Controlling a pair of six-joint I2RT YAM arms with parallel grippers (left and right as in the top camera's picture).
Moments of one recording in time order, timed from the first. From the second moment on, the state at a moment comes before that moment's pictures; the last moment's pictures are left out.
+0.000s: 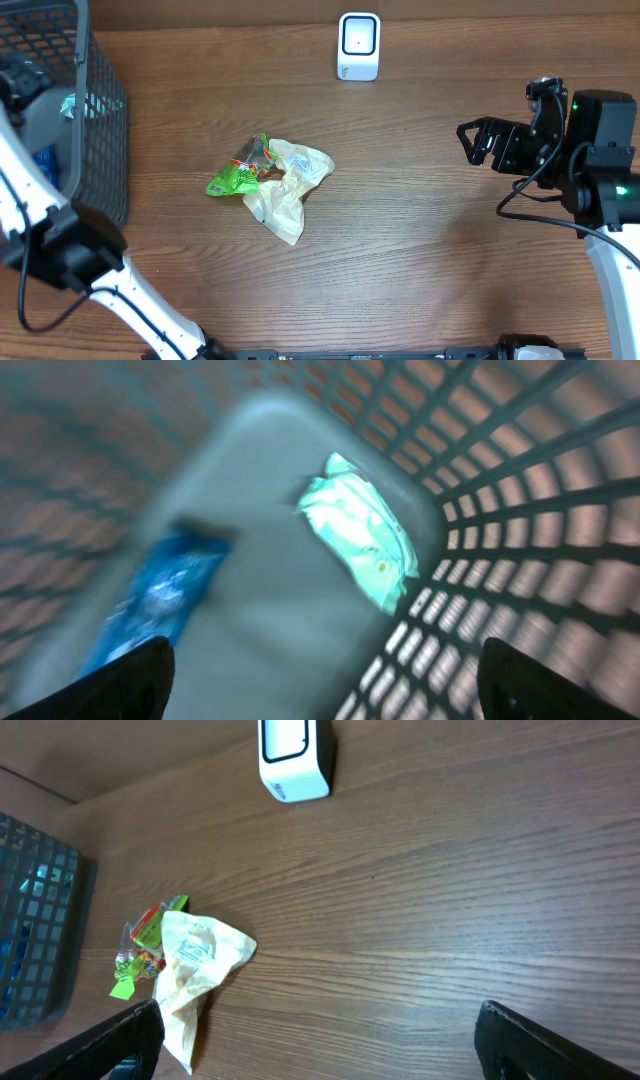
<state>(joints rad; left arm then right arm) 0.60 2.29 2.53 -1.26 0.03 -0.23 -0.04 1.21 1.19 -0.78 -0.44 0.23</state>
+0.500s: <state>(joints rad) 0.46 2.53 2.52 -1.01 -0.10 -0.21 -0.04 1.28 1.19 -0.81 -0.44 0.23</state>
